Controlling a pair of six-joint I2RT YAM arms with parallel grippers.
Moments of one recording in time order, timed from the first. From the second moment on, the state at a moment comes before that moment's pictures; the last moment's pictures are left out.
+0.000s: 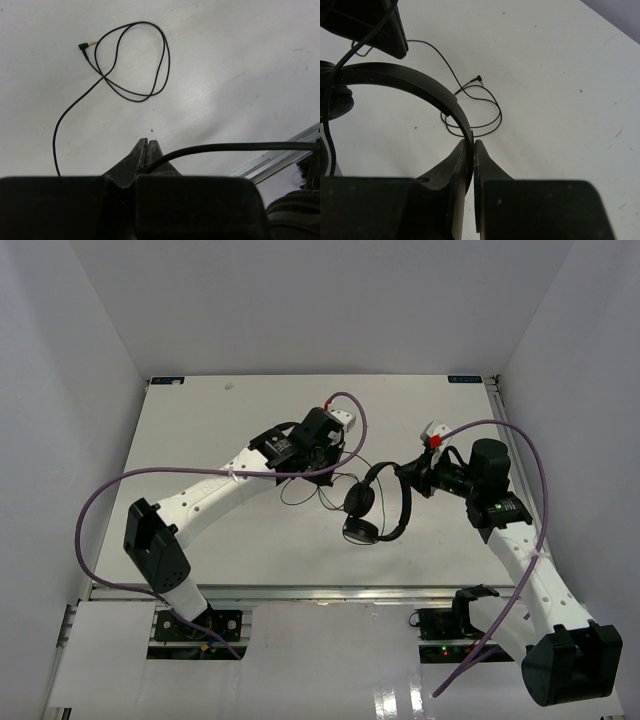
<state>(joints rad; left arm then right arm) -0.85 1.65 1.57 -0.80 -0.12 -0.29 0.19 0.93 0.73 -0.13 -0.76 -0.27</state>
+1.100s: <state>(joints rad) -0.82 1.28 0.77 0.15 0.20 -0.39 0.11 0.99 1.00 -0.14 -0.90 0.13</state>
